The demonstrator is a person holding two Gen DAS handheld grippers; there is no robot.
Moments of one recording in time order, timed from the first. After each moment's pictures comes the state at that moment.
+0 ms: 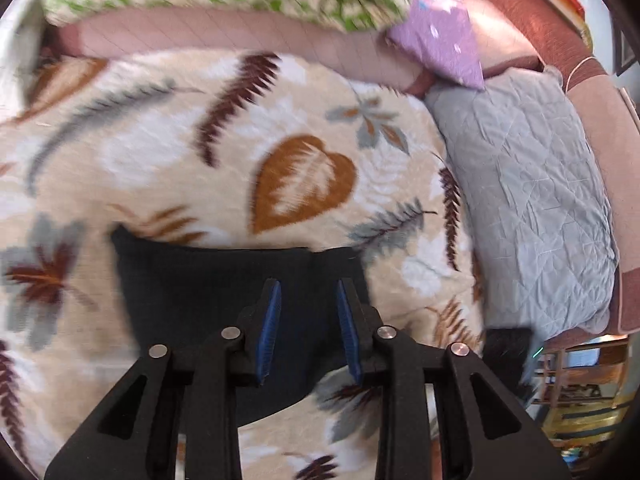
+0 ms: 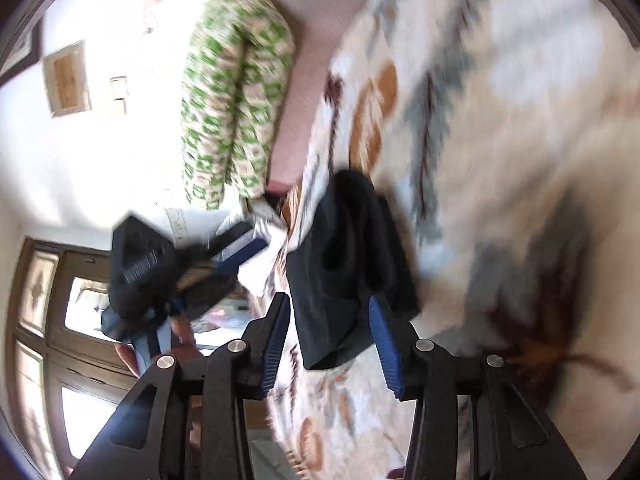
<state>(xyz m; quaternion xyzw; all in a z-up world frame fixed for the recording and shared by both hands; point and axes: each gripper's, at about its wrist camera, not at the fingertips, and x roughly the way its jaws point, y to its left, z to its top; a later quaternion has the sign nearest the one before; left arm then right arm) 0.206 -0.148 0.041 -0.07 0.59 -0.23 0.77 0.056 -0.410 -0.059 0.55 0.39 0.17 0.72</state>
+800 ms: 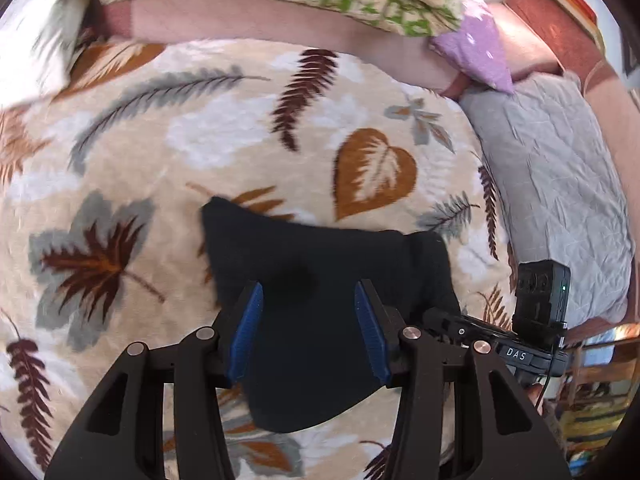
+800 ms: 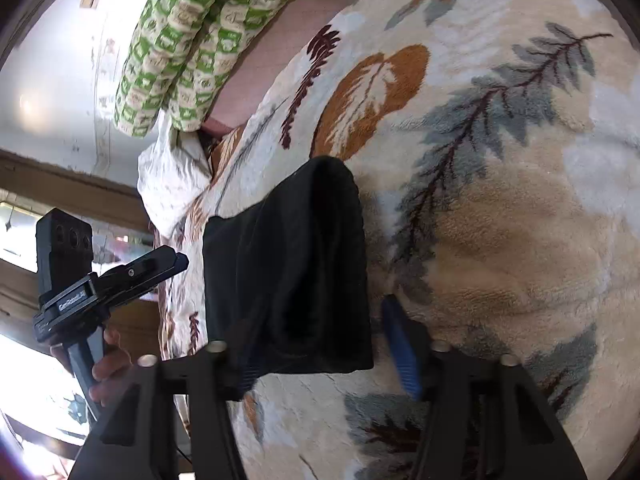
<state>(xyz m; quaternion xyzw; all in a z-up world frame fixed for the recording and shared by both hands) 0.209 -0.084 0.003 -0.08 0.60 -0.21 0.77 0.123 -0.368 -0.065 0.37 0.53 0.17 0.75</state>
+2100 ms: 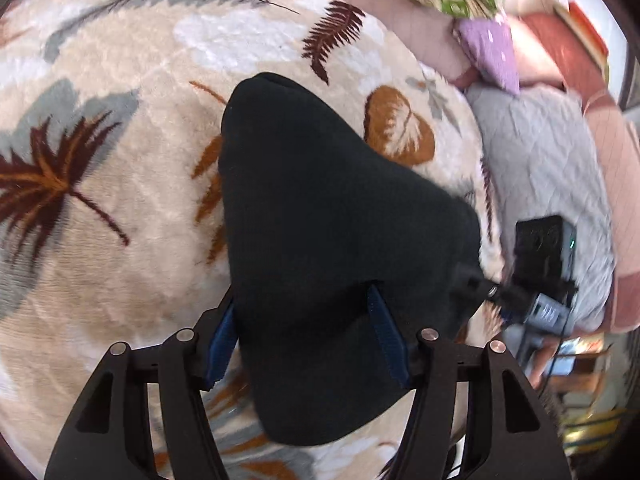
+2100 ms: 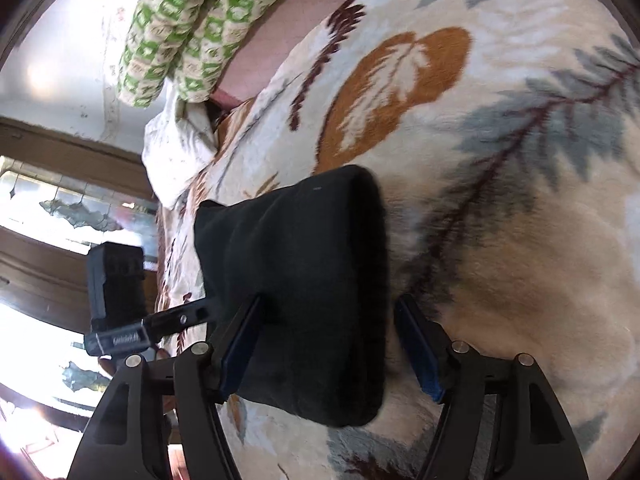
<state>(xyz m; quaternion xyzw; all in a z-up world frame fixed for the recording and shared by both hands) 0.199 -0.066 -0.077 -0.16 0.62 -0.25 0.73 0.153 -0.355 -0.082 0.34 0.55 0.22 0.73</state>
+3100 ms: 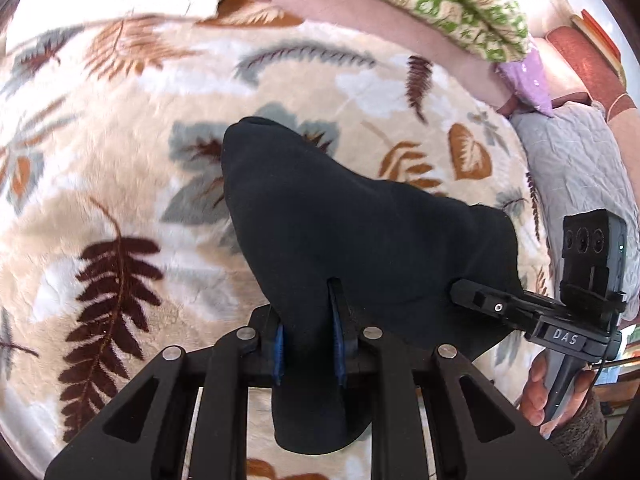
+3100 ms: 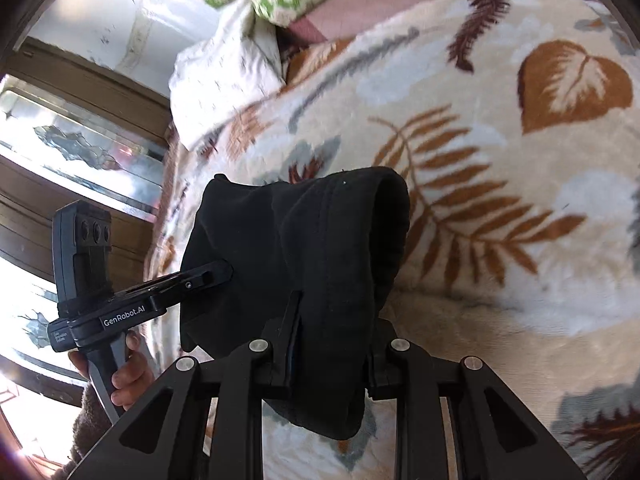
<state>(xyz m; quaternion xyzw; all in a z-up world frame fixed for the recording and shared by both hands) 0.155 0.067 -0.043 -0.09 0.58 -0.15 0.79 0.134 -0.188 -0.036 0.24 0.56 0.24 0.75</state>
